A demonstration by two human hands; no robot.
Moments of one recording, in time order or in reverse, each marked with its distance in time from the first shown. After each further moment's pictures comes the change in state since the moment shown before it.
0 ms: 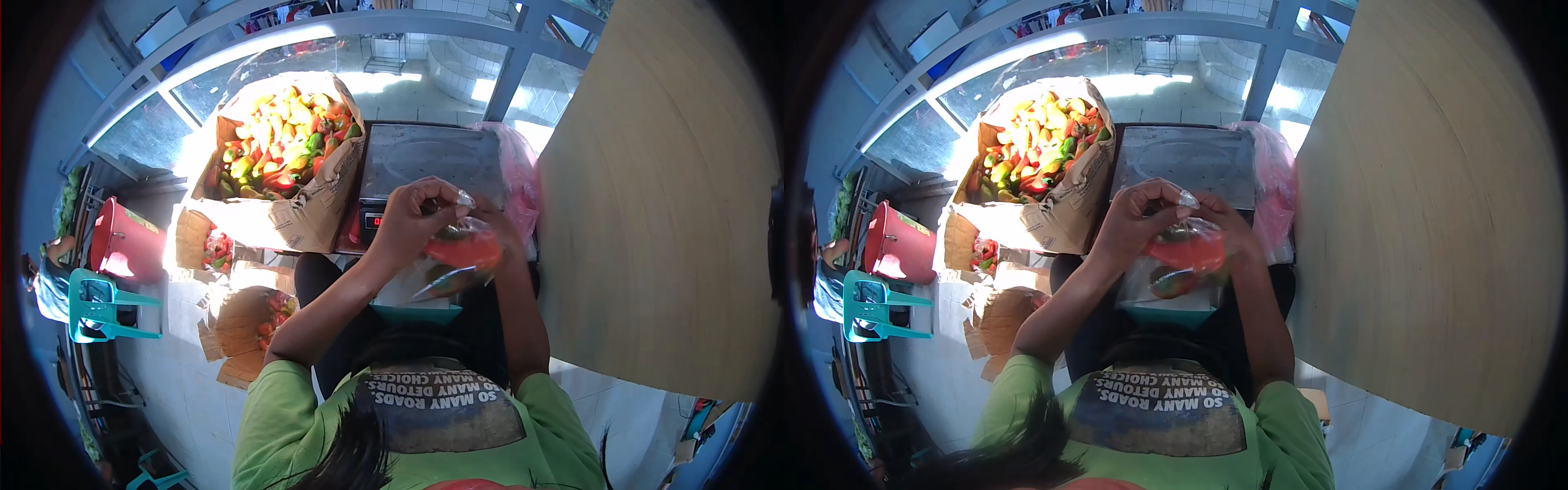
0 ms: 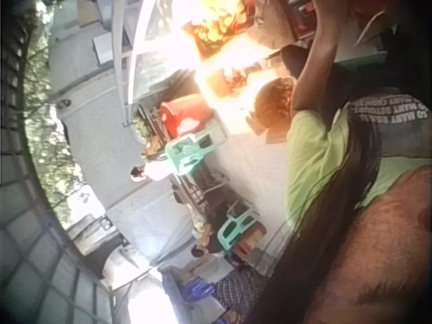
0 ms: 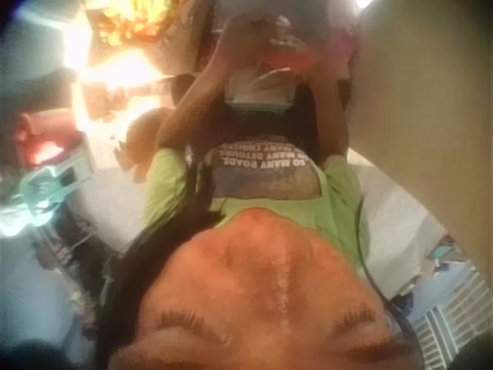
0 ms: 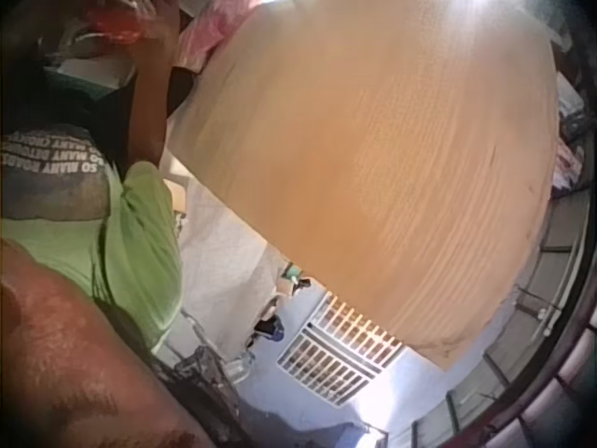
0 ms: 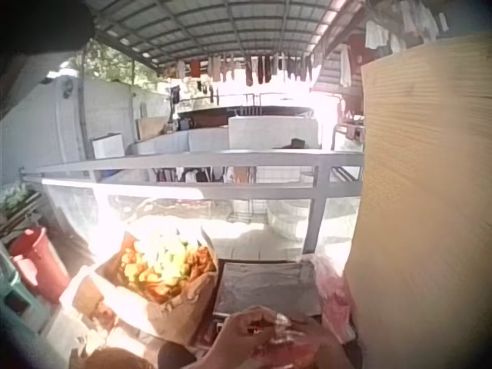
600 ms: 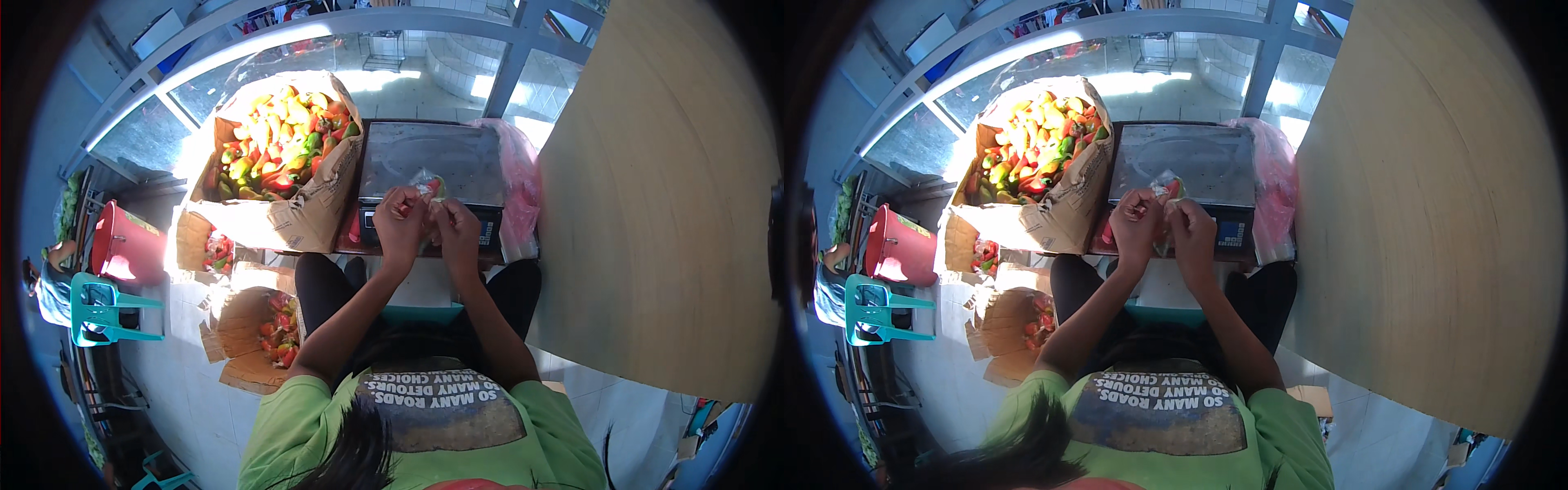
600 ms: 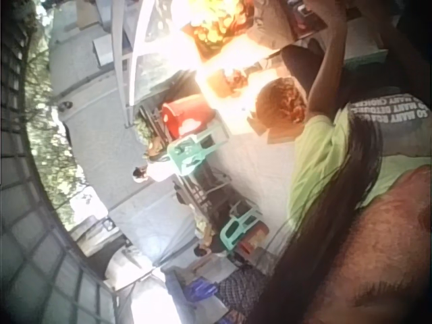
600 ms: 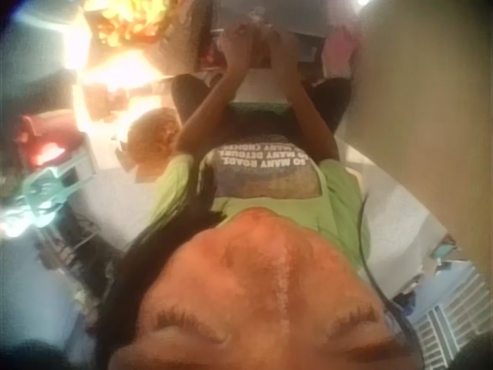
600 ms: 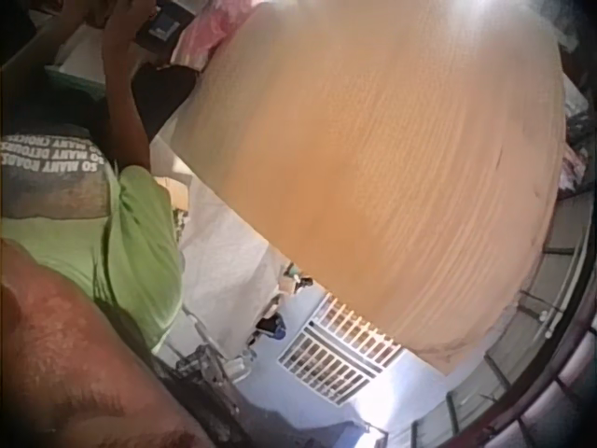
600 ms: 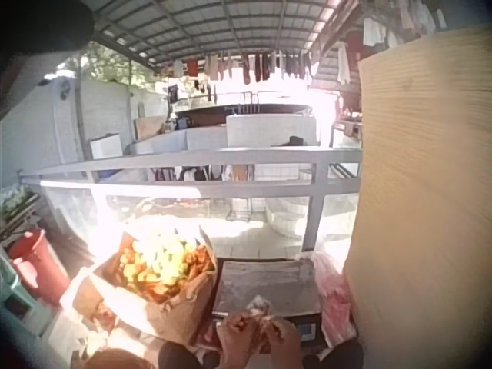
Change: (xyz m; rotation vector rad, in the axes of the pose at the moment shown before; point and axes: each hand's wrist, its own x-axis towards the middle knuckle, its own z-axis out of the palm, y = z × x) left_hand -0.017 -0.087 0.023 -0.035 0.580 -0.170; right_hand 0.007 0.048 0.041 -0.652 0.531 -0.379
